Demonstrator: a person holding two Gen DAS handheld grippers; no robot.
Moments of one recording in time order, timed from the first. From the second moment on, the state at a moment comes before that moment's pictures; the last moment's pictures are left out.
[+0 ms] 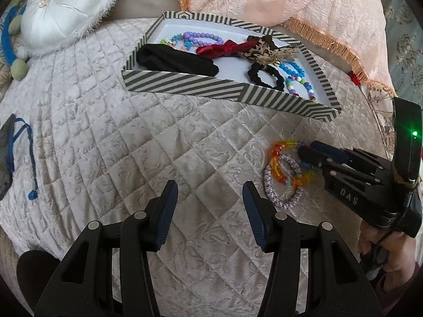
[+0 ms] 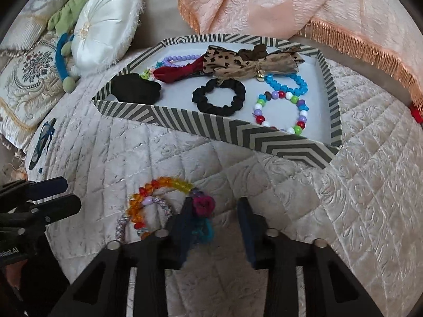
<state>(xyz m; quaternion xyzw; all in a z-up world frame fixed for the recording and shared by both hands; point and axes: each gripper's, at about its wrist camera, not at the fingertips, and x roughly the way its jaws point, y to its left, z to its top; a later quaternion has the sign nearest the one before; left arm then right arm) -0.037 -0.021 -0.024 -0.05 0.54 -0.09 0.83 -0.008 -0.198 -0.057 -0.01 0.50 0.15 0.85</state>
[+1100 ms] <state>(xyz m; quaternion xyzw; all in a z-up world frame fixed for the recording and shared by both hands) -0.015 -0.056 -0.021 -0.04 0.53 -0.13 0.84 -0.036 -0.255 -0.002 0.05 0.44 0.13 0.89</state>
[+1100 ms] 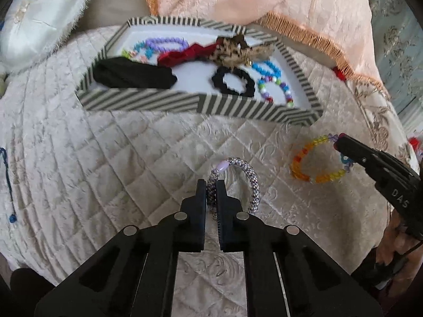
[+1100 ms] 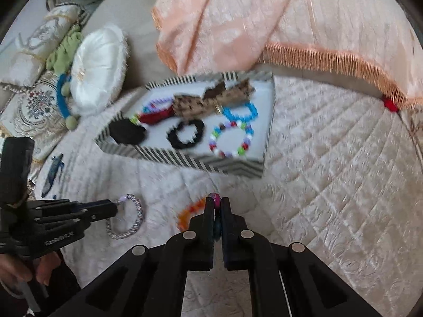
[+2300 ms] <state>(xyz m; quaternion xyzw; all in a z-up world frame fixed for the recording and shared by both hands) 0.055 -0.012 0.046 -0.02 0.46 -0.07 0.88 0.006 -0.218 0.063 0.01 0.40 0.17 0.90</state>
